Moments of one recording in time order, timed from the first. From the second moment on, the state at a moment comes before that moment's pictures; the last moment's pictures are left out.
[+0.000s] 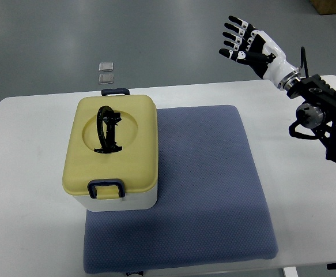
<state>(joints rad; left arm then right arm) 0.00 0.00 -0.02 -0.18 0.02 0.00 0.06 1.01 -0.25 0.49 0.48 -0.42 0.40 0.56</state>
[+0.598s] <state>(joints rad) 0.00 0.00 -0.02 -0.18 0.02 0.00 0.06 1.31 -0.23 0.39 0.82 -1.26 0.42 0.58</state>
